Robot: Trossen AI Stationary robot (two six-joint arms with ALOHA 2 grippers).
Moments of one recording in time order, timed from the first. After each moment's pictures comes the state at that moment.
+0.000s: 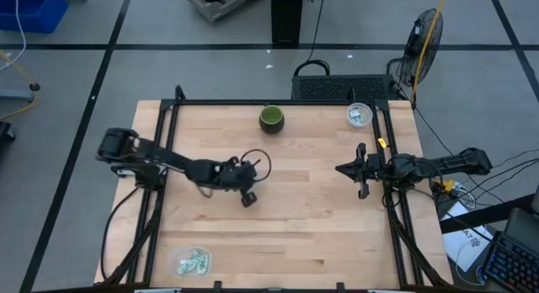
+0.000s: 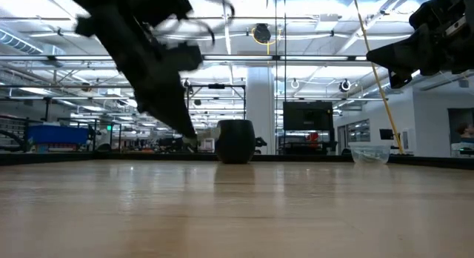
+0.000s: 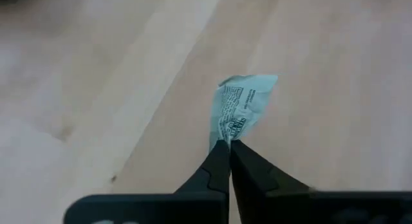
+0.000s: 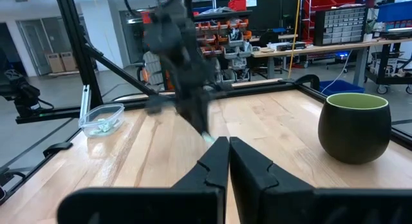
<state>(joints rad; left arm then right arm) -0.14 1.65 0.84 -0.17 -0.27 -0.51 0.16 0.14 0.02 0.13 0.23 0.12</state>
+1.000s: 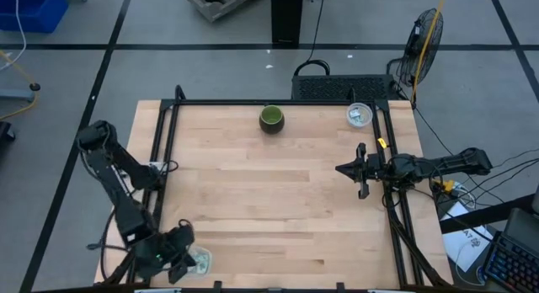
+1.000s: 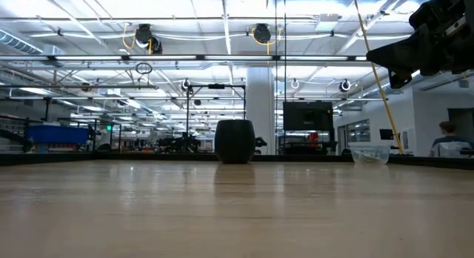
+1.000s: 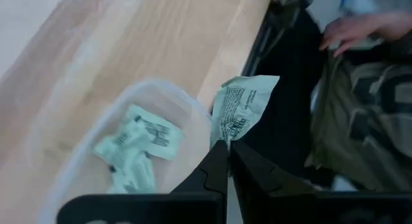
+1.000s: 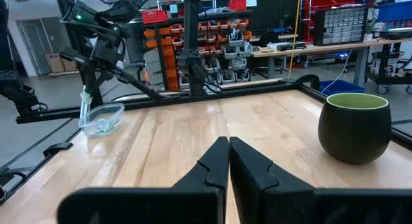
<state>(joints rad) -1.07 1.36 0.84 -0.38 -0.27 -1.56 0.16 0.14 0.02 0.13 0.23 0.12</state>
